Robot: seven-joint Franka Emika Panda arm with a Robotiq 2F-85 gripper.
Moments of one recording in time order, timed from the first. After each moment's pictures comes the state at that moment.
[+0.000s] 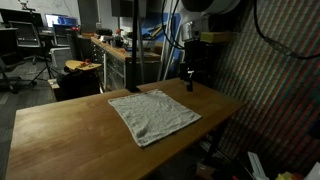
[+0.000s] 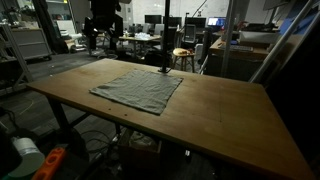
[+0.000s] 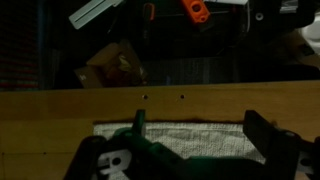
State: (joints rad) arm 0.01 -0.27 0.01 -2.27 -0.08 1.69 0.06
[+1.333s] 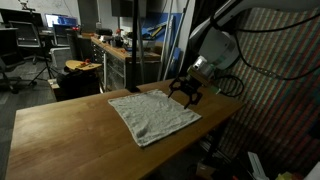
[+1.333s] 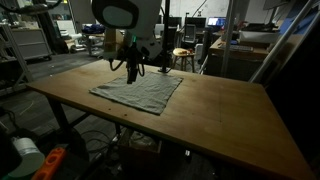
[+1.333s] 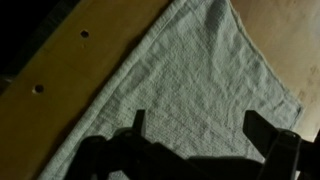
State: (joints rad) arm -0.09 -0.06 -0.13 -2.50 0.72 2.42 0.07
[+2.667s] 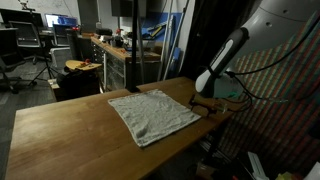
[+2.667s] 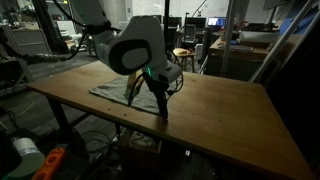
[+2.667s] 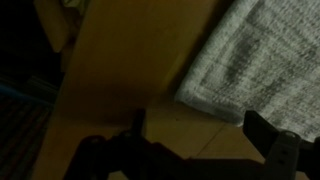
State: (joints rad) arm 0.01 0.21 -0.39 -2.57 0.11 3.00 0.55
